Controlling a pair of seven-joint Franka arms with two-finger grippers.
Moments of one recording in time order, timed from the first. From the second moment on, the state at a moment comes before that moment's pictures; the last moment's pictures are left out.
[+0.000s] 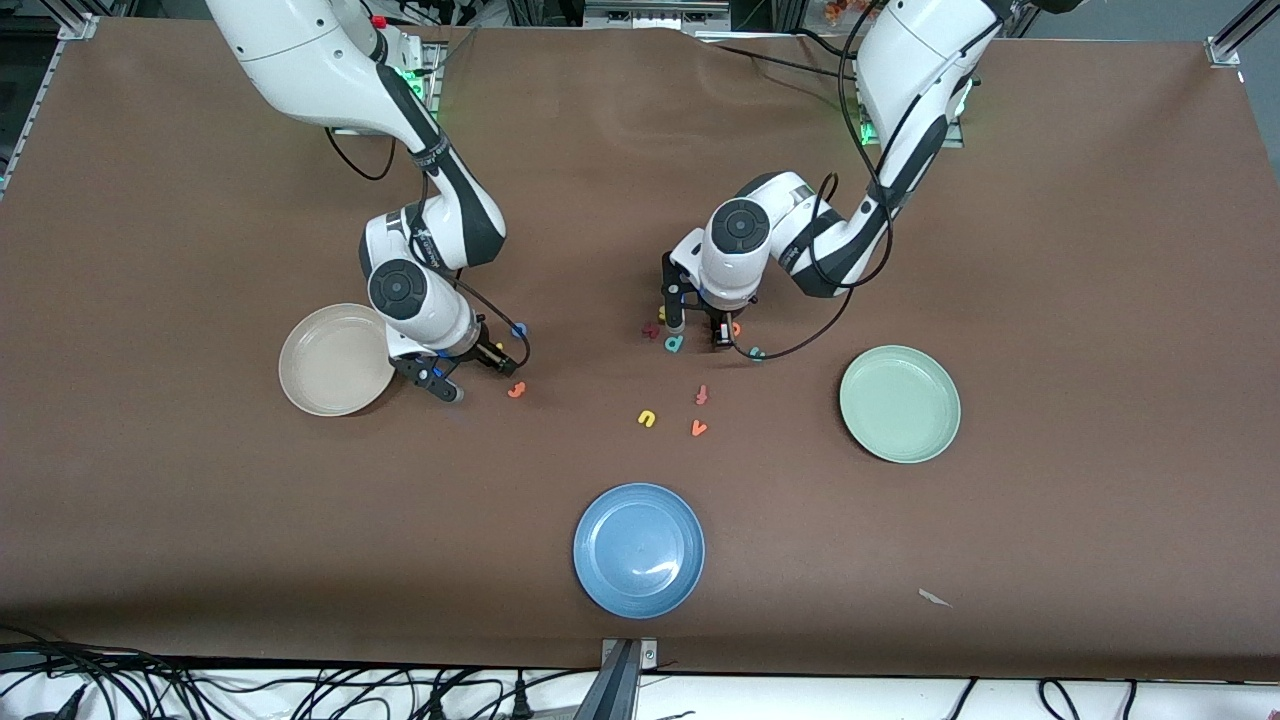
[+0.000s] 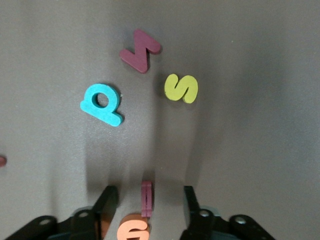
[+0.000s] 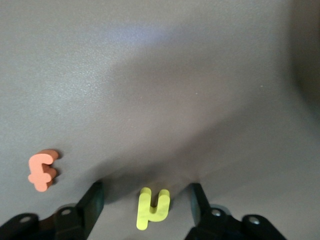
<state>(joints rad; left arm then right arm) -0.38 0.62 -0.32 -1.94 0.26 2.48 0.63 0.43 0.57 0.01 -1.98 0.12 2.50 0.91</state>
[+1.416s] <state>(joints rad) -0.09 0.40 -0.34 -1.89 0.26 2.23 0.91 0.43 0.49 -0.07 -1.90 0.12 2.26 0.78</state>
